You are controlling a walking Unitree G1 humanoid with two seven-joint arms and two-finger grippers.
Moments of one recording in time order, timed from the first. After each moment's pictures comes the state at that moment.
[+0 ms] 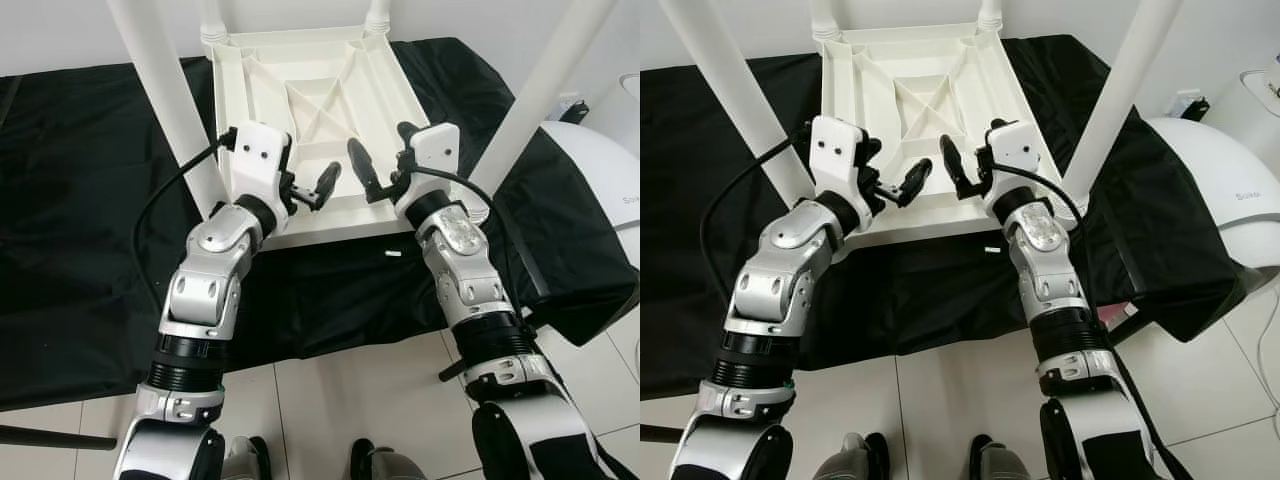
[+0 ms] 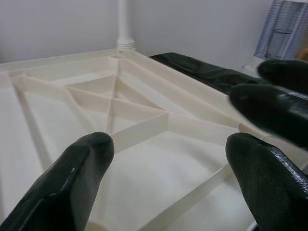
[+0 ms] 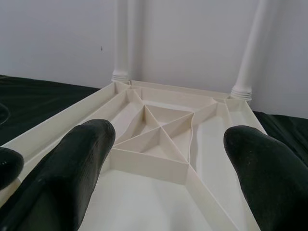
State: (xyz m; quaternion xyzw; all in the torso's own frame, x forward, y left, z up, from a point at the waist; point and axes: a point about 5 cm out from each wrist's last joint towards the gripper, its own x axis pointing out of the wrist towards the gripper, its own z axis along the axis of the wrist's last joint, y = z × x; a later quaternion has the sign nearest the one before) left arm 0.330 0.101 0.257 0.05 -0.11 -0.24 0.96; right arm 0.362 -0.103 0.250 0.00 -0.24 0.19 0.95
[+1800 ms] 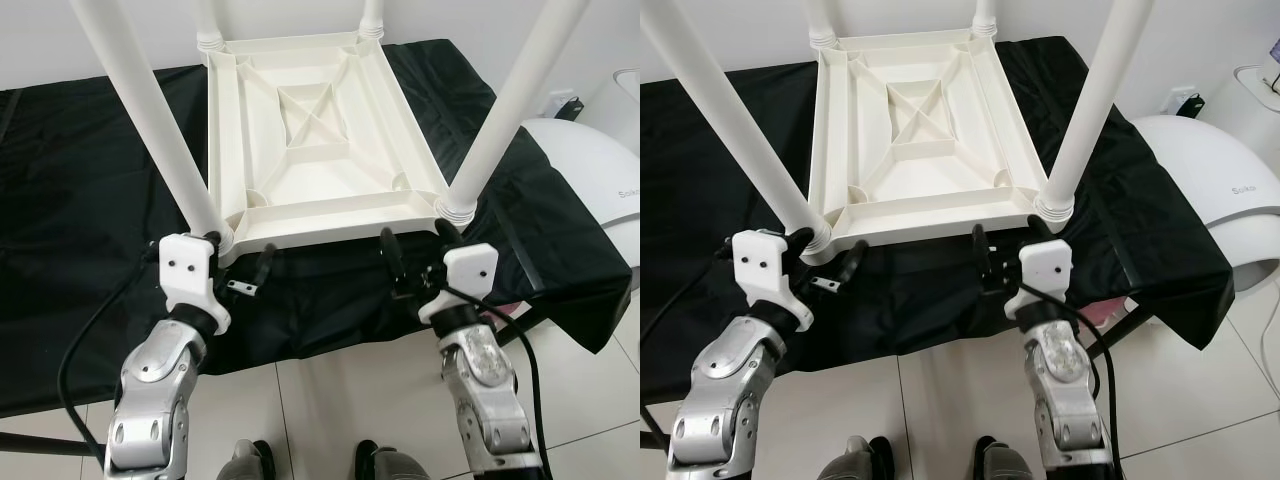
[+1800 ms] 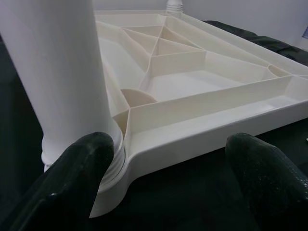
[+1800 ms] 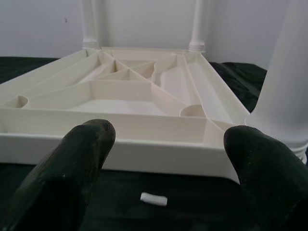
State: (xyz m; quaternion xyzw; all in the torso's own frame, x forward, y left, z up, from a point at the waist) left arm 0.255 0.154 0.185 0.03 -0.07 -0.15 0.99; right arm 0.264 -0.127 0.172 0.03 -0.19 0.09 0.98
